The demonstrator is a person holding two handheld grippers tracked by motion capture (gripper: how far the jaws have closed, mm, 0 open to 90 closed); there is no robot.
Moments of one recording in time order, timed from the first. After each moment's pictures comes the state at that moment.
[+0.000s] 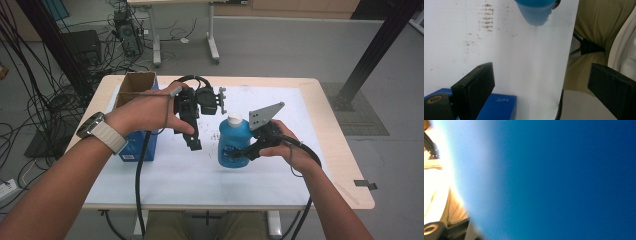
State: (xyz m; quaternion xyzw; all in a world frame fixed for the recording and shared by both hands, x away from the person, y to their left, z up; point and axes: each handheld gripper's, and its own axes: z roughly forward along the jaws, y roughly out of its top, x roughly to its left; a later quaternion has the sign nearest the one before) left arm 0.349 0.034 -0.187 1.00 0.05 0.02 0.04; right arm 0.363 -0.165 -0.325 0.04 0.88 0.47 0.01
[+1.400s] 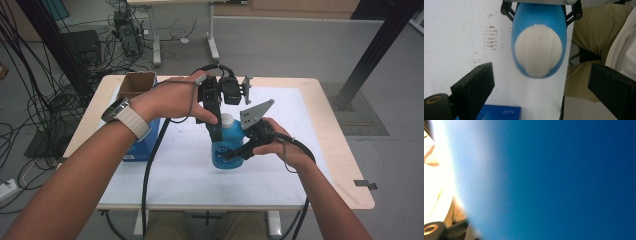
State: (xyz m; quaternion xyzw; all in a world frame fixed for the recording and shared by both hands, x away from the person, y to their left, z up) left arm 0.358 -0.007 -0.171 1.00 0.02 0.02 0.04; right arm 0.369 -0.147 -0.324 0.01 0.89 0.46 -0.02
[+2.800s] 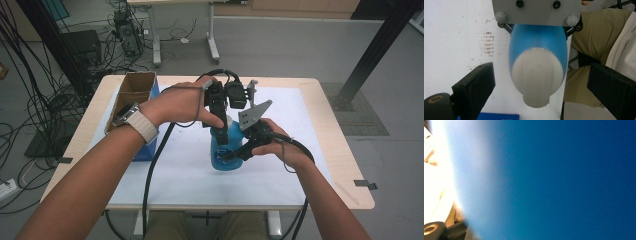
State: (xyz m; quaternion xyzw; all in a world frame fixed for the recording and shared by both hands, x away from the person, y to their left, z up) left arm 0.358 -0.017 -0.183 1.00 0.03 0.01 0.05; right arm 0.369 -0.145 -0.326 0.01 0.89 0.46 -0.02
